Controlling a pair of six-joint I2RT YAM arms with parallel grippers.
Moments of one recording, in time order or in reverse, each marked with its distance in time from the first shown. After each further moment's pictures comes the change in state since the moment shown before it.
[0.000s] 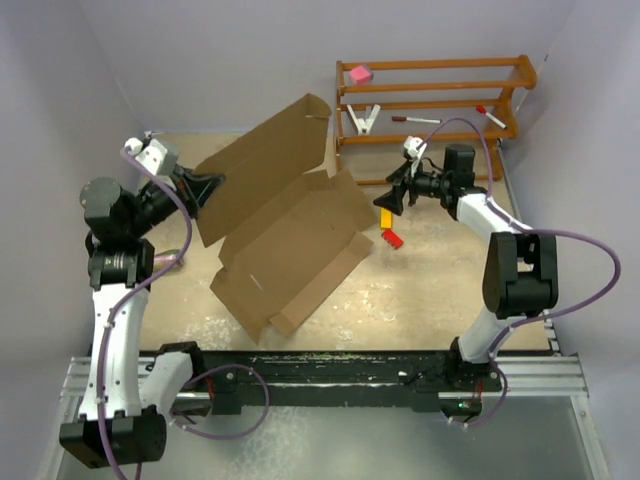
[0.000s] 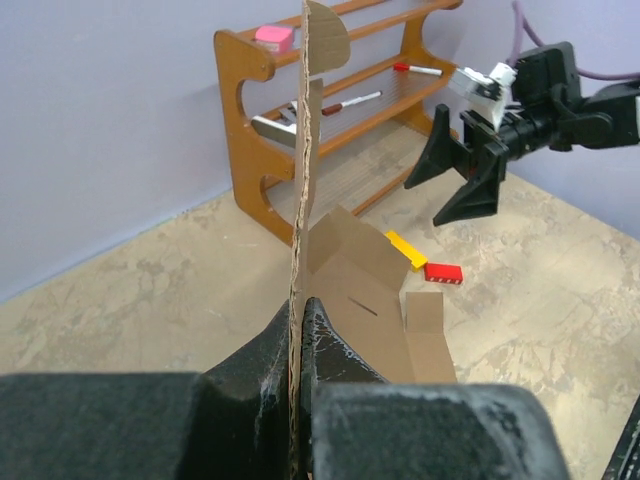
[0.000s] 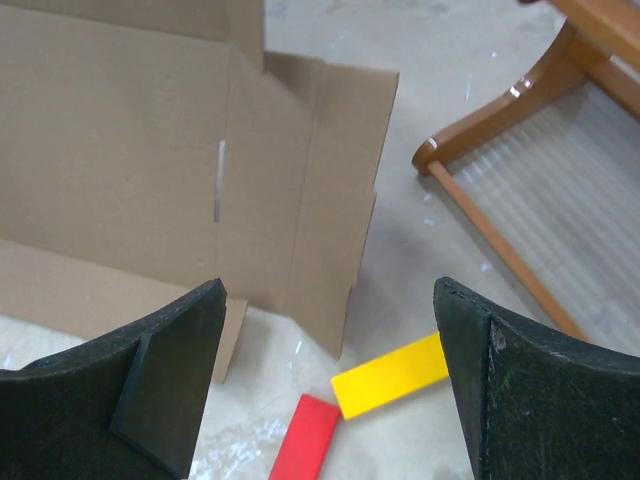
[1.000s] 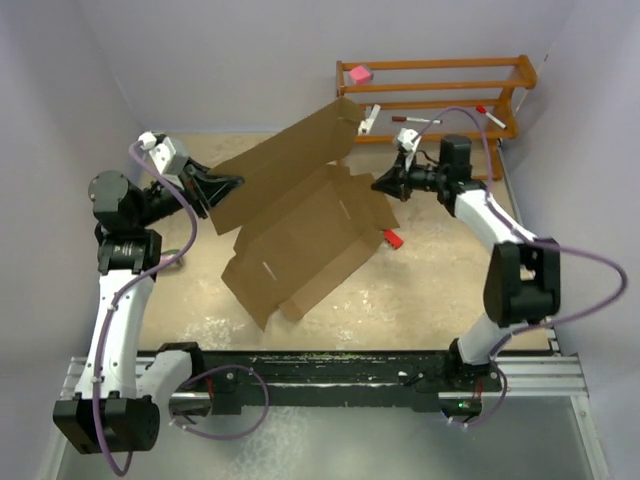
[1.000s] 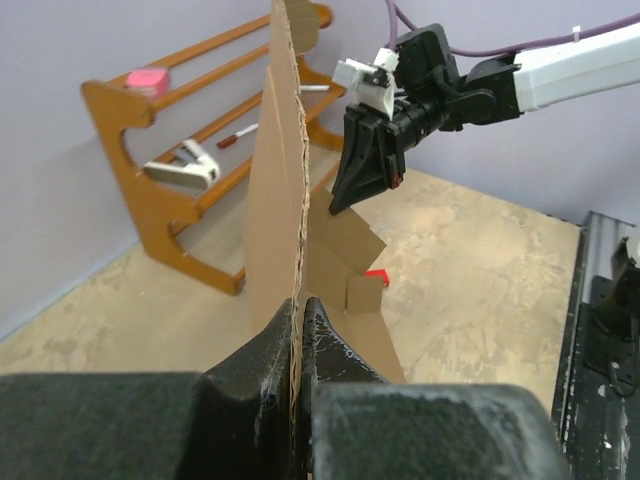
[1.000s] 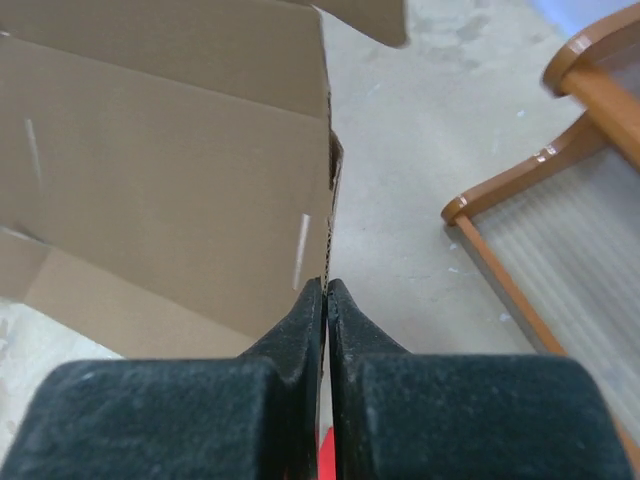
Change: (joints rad) left arm -0.048 0.022 -0.048 0.212 0.202 -0.083; right arm 0.072 0.033 0.125 -0.079 -0.025 0.017
